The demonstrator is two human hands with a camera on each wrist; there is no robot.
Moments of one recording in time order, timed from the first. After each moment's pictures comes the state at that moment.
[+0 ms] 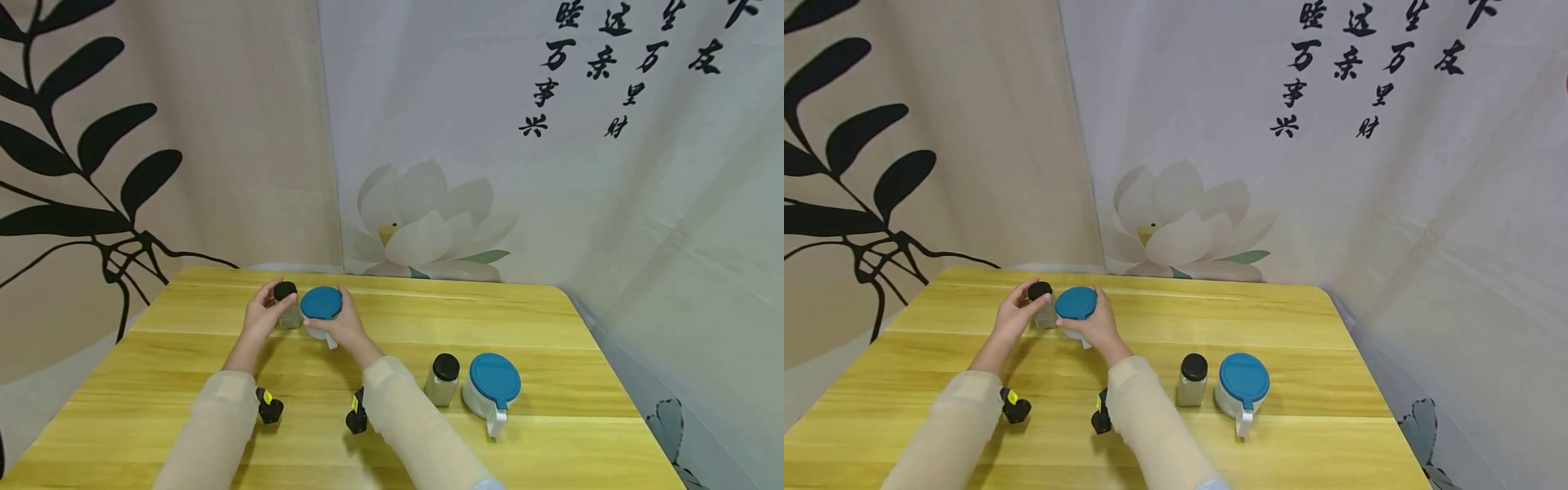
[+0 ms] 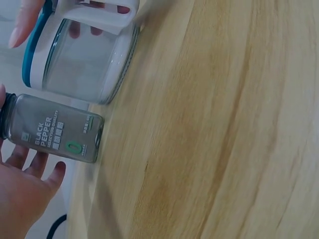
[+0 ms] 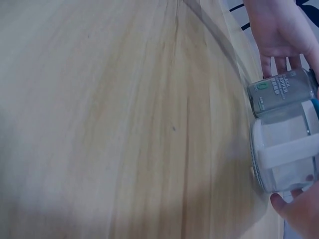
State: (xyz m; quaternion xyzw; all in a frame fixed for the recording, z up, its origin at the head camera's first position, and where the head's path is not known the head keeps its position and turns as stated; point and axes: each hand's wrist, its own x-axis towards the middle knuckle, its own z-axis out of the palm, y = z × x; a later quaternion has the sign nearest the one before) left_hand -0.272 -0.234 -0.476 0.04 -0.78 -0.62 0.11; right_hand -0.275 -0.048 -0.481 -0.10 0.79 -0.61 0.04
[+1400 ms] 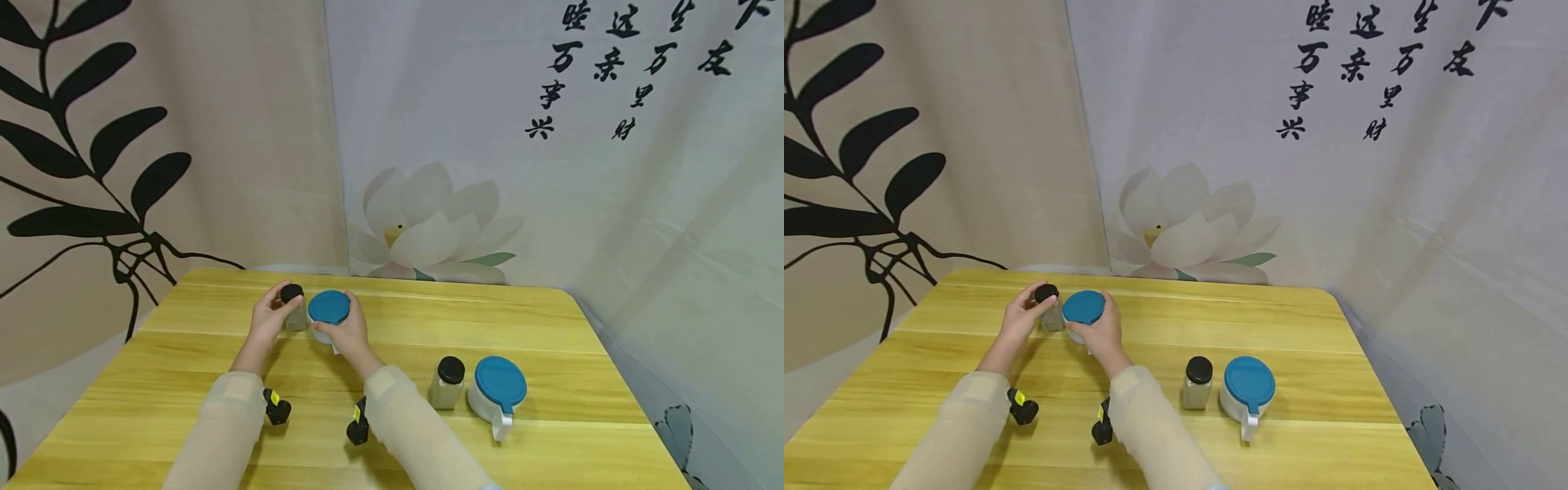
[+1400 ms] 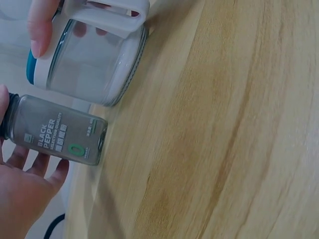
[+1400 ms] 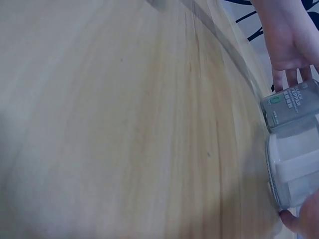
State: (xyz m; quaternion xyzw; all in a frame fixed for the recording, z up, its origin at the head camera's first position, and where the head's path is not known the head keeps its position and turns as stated) left_hand -0.269 -0.229 -0.475 0.06 -0.77 -0.62 0.11; right_hand -0.265 -0.054 -0.492 -0.08 0.79 -0.61 -0.04
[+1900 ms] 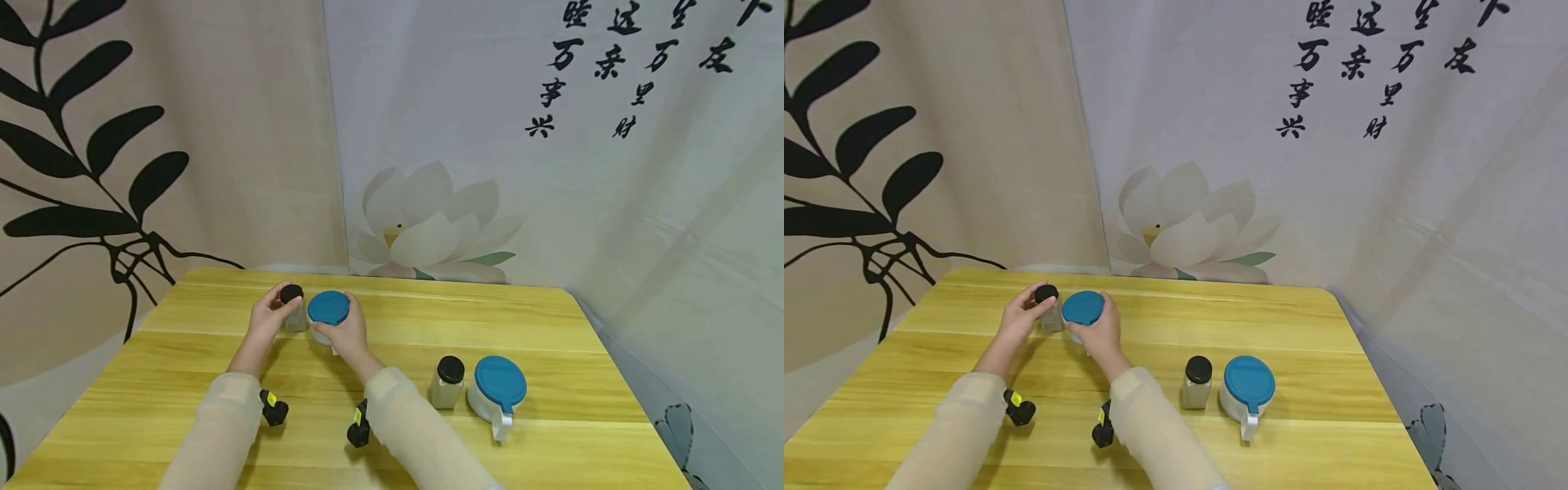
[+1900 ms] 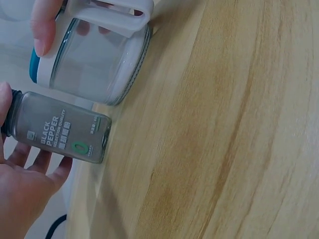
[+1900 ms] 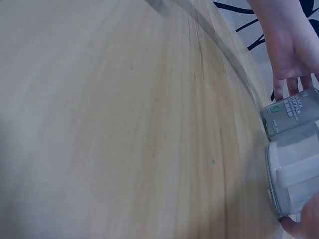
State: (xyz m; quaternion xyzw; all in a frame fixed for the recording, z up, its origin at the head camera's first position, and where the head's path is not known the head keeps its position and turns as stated) left_hand -0.265 -0.231 -0.472 0.06 -0.78 -0.61 0.08; right_hand -0.263 -0.056 -0.493 -0.07 0.79 -0.61 -0.06
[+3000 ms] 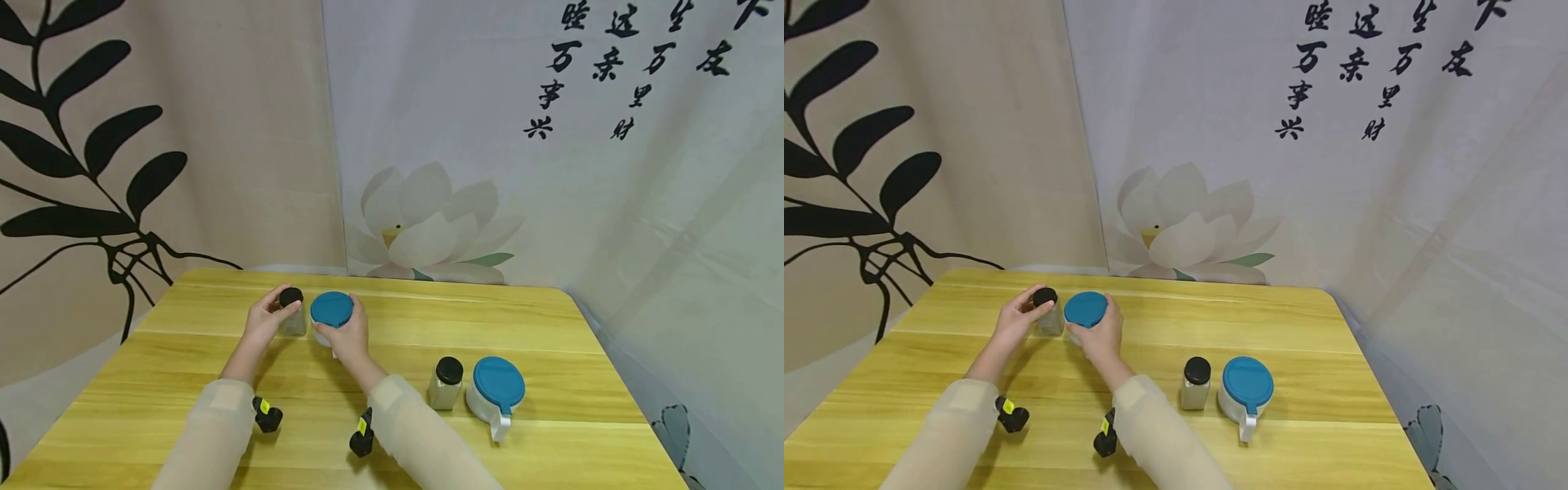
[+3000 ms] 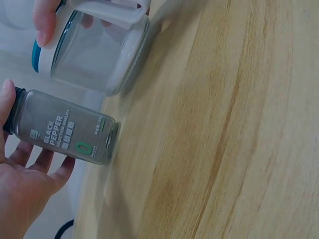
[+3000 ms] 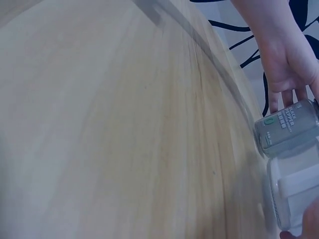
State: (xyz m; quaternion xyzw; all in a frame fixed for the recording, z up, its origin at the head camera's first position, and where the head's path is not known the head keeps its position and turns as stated) left_hand -0.258 -0.232 -0.469 0.03 -0.79 -0.61 0.08; right_hand -0.249 -0.052 -0.485 -0.05 0.78 -0.62 -0.09
